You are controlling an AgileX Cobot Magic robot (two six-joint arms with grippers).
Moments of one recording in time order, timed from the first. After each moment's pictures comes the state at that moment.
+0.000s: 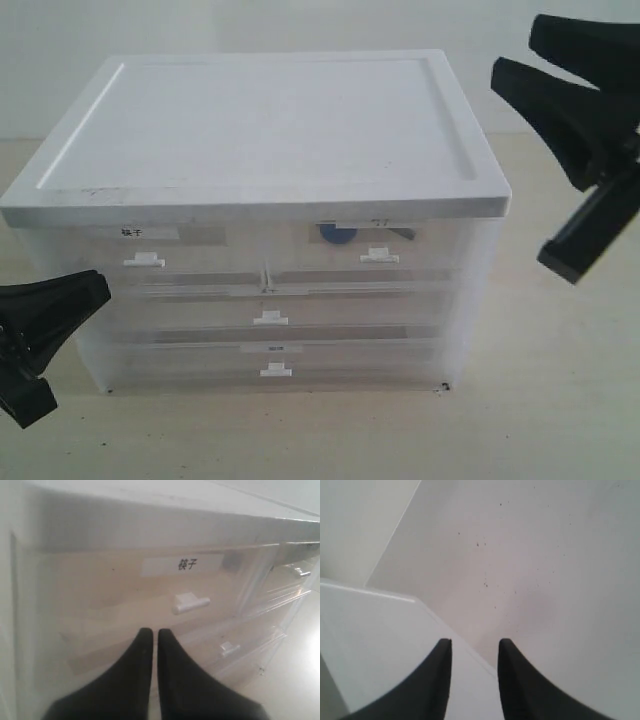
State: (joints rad) left arm 0.06 1.37 -0.03 0.79 -1.20 -0.43; right arm 0.25 0.92 -0.38 -0.77 -0.85 0.15
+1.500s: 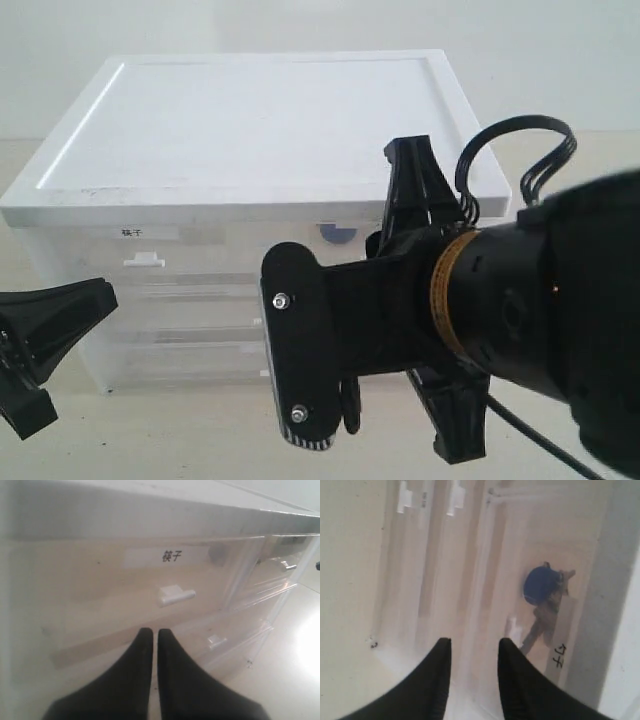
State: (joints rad) left arm 0.06 1.37 -0.03 0.83 -1.21 -0.45; right arm 1.23 1.32 -0.85 -0.87 0.82 -0.08
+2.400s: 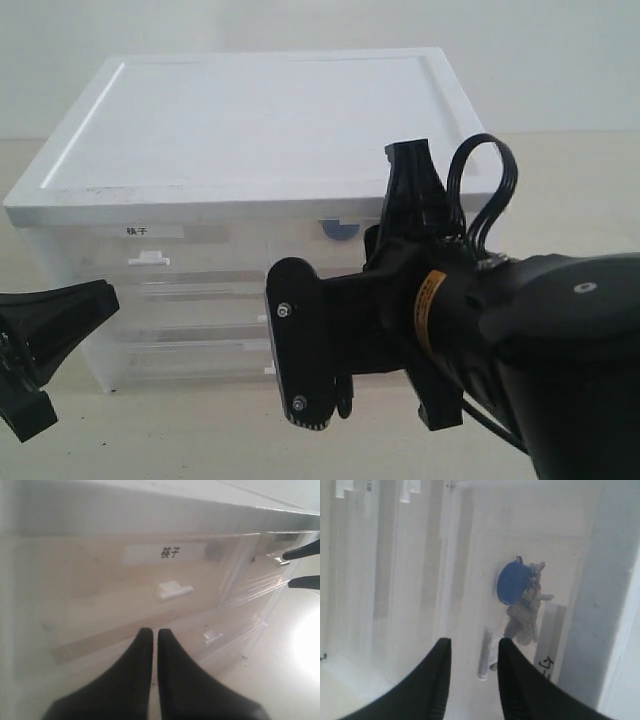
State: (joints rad) left arm 0.06 1.37 -0.03 0.84 -1.21 -0.46; right arm 1.23 1.39 -0.77 -1.23 0.81 0.23
